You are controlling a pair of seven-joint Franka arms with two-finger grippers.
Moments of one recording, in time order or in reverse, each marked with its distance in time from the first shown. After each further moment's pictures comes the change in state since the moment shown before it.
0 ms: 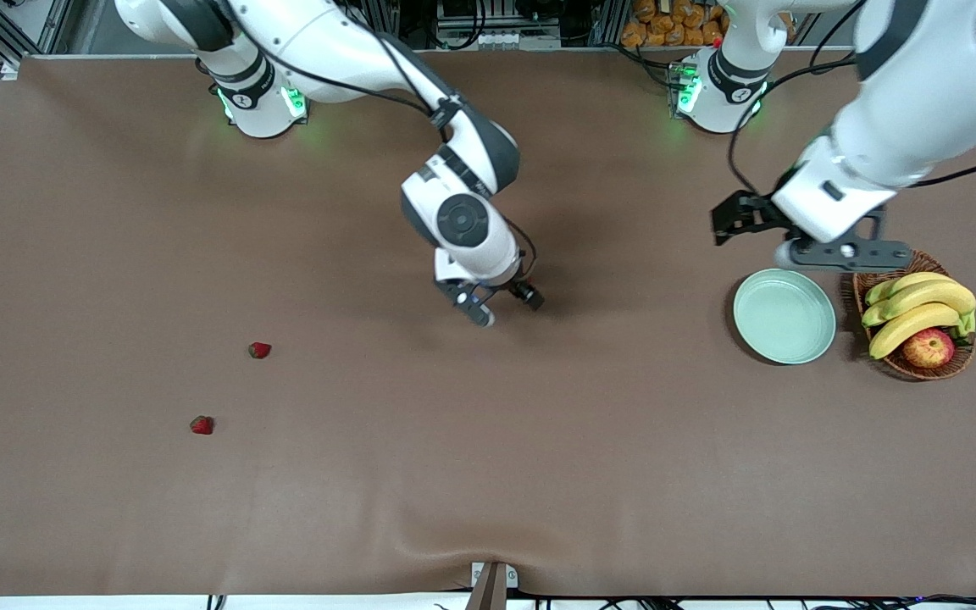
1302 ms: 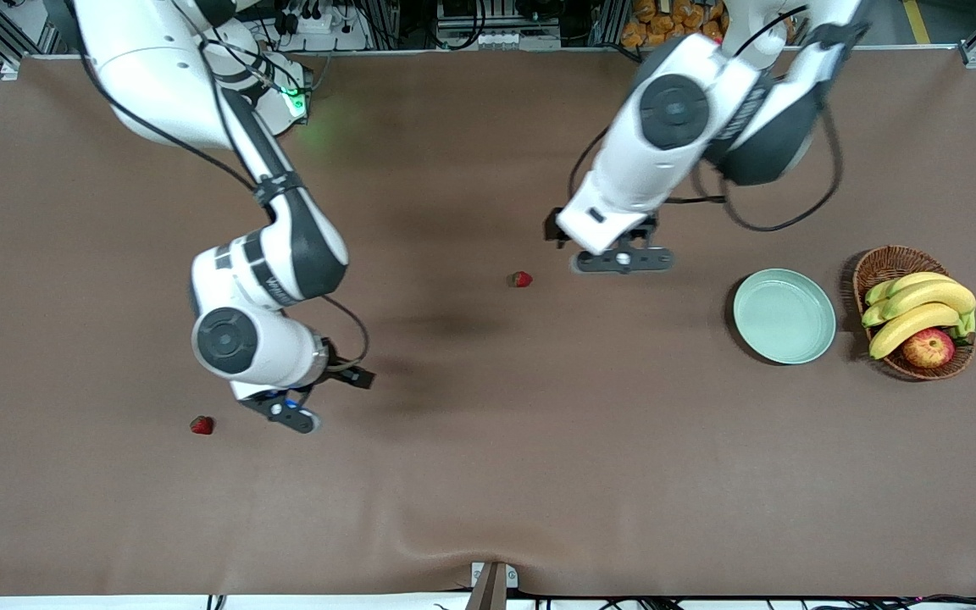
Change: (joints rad) left arm -0.281 0.180 -0.070 -0.107 0.057 0.263 -0.406; right arm -0.420 -0.062 -0.017 0.061 -0.182 -0.324 -0.742
